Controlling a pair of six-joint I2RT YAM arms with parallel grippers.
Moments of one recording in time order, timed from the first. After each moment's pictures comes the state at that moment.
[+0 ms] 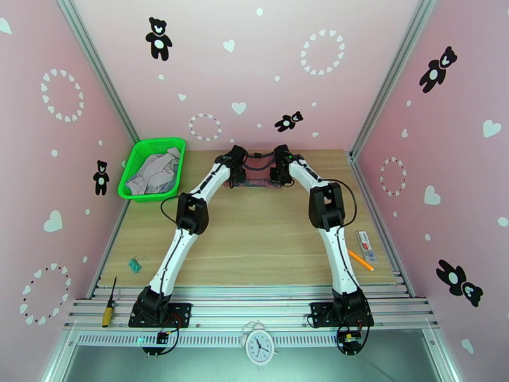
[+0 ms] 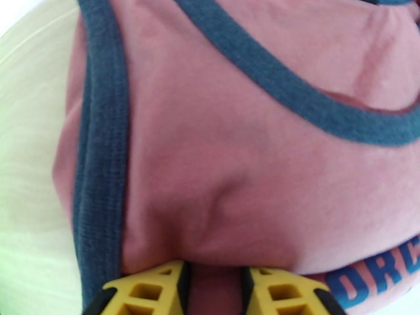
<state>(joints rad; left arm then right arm) -0.39 2.80 2.71 -0.98 -0.06 -0.25 0.30 2.62 2.36 -0.85 -0.08 0.37</state>
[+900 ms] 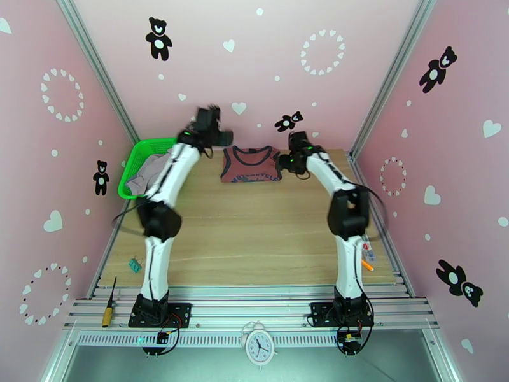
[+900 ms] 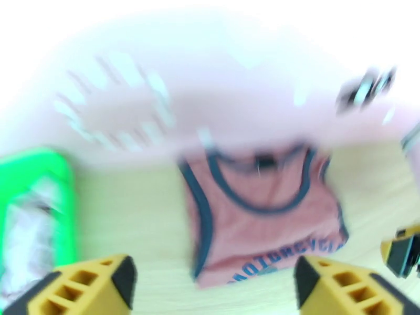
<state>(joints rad) -0.32 2.03 2.39 -0.82 -0.19 -0.16 0.25 1.99 1.87 -0.76 -0.09 0.32</state>
